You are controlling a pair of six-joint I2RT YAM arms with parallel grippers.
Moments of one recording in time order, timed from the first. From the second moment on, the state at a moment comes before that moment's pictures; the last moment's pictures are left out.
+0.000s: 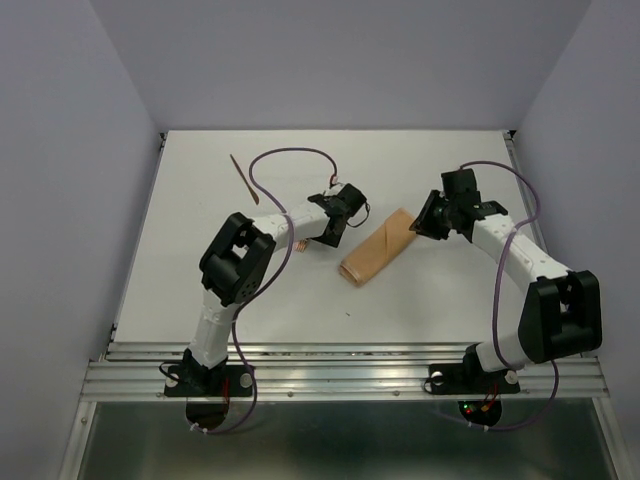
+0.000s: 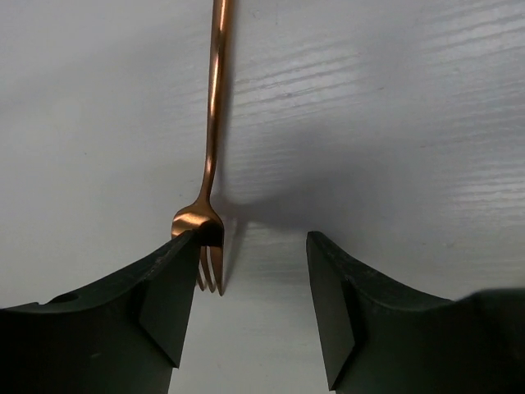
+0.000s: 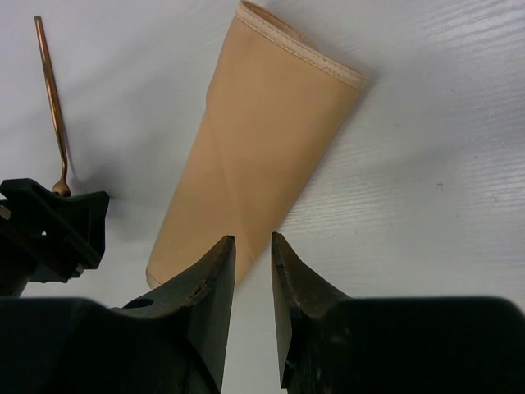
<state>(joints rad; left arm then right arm) -0.75 2.09 1.54 -0.64 -0.51 -0.35 0.20 1.44 1.03 -0.48 -0.11 0.66</state>
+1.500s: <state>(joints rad) -0.43 1.93 1.28 -0.35 0.33 -0.36 0.20 1.41 1.00 -0.48 -0.12 0.67</state>
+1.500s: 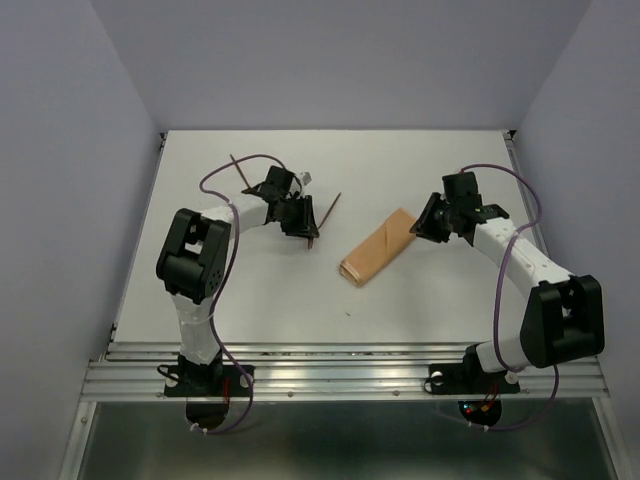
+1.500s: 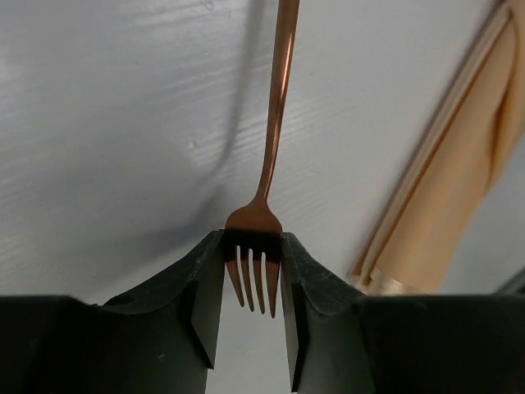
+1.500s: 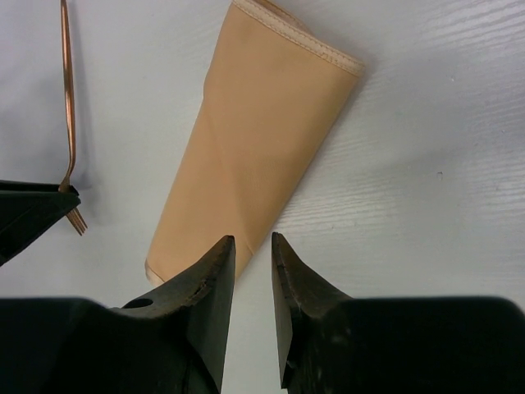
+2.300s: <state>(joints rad) -0.28 1.82 1.22 -0.23 0.50 -0.51 0.20 1.43 1.00 -0.46 -0.13 0.67</state>
